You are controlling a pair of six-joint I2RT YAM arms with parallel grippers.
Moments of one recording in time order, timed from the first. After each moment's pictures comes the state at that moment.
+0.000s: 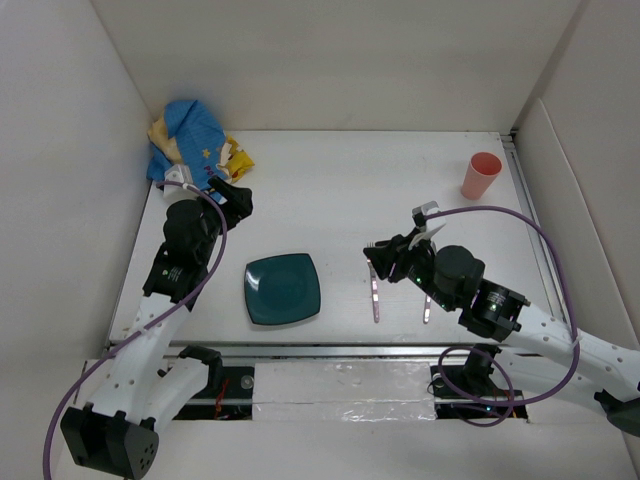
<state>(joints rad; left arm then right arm) -0.24 0.82 0.80 -0.17 -0.14 -0.67 0.99 0.81 0.74 -0.07 0.35 0.37</state>
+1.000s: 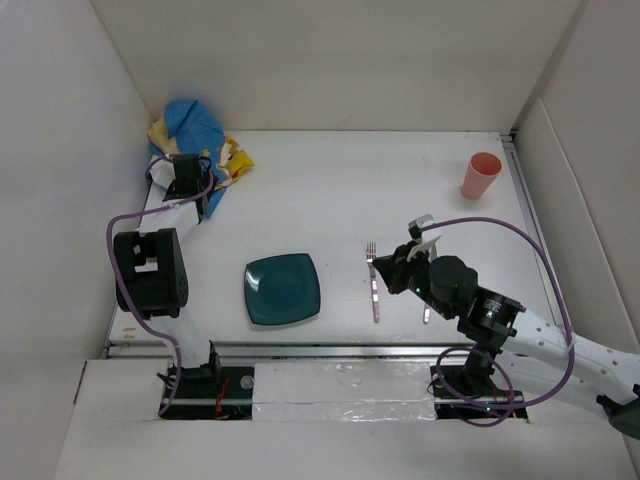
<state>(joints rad) 0.07 1.73 1.10 0.02 -0.27 -1.01 0.99 0.77 0.62 -0.07 0.34 0.39</state>
